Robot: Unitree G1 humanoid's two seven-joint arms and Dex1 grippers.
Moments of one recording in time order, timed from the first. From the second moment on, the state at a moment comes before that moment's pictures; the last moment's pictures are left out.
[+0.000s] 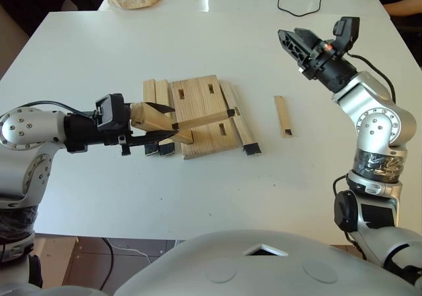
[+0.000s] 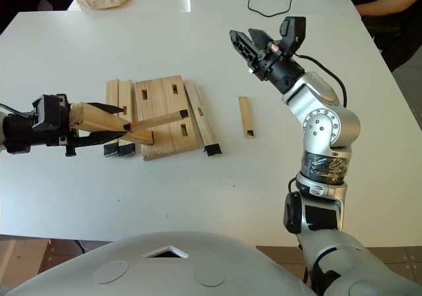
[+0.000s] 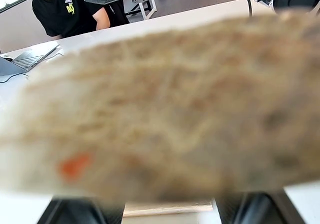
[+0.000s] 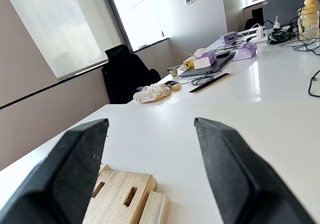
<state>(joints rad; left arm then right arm) 0.03 0.98 0.15 -0.33 -0.63 0.18 -1.23 -0.41 -0.28 -0.21 -0.20 0.67 0.77 0.41</state>
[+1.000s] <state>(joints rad) -0.82 1.00 -0.19 0.37 -0.51 0.28 -1.61 -0.11 0.01 -0.23 -0.33 0.64 0.43 0.15</state>
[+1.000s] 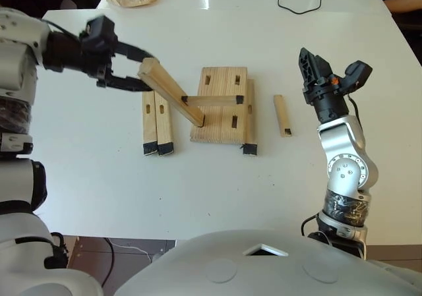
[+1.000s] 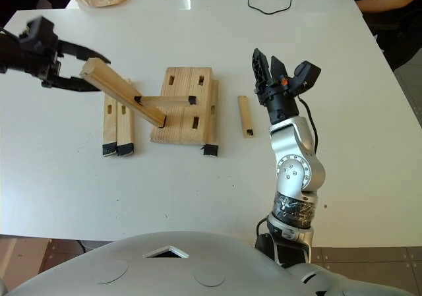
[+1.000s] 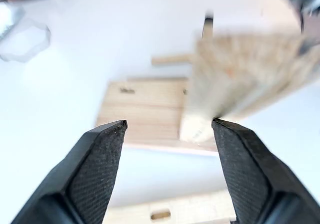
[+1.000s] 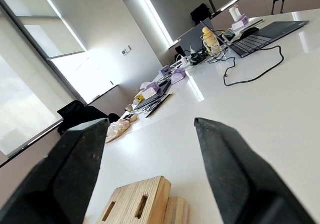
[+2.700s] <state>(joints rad) 0.07 0.30 0.32 -0.07 -0.34 0.35 -0.20 -0.31 -0.33 0.29 0.07 -0.17 0.22 0.47</state>
